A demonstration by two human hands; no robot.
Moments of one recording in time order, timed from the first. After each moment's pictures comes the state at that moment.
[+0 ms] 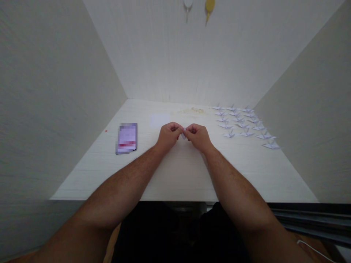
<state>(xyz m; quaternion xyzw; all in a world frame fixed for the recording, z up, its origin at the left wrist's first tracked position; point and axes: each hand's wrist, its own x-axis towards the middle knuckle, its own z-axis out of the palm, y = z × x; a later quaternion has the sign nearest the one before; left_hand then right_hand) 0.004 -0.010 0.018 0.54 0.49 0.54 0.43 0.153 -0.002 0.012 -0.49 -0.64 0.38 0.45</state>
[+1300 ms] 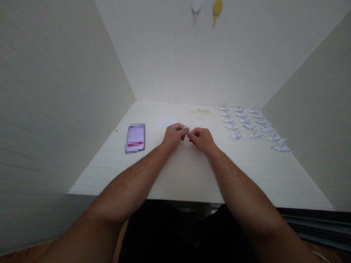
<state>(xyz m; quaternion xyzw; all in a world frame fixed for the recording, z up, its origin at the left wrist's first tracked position) 0.004 -0.005 0.009 0.46 0.45 0.56 0.52 0.151 -0.008 0.014 -0.50 -0.68 0.37 0.38</state>
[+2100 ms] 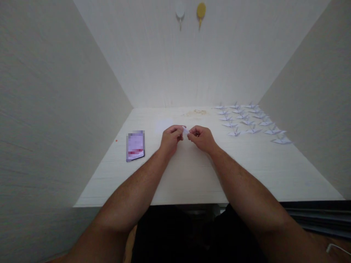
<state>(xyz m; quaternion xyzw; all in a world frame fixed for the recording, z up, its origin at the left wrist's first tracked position) 0.000 -0.004 0.014 0.41 0.40 0.60 0.56 0.154 -0.005 0.015 -0.48 -0.69 0.30 0.45</state>
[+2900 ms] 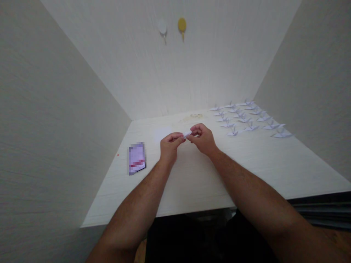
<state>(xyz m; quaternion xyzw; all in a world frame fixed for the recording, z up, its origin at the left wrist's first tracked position) -0.001 -0.006 0.007 0.44 0.40 0.63 0.50 0.147 -0.001 0.012 -0.44 -0.56 0.39 0.58</state>
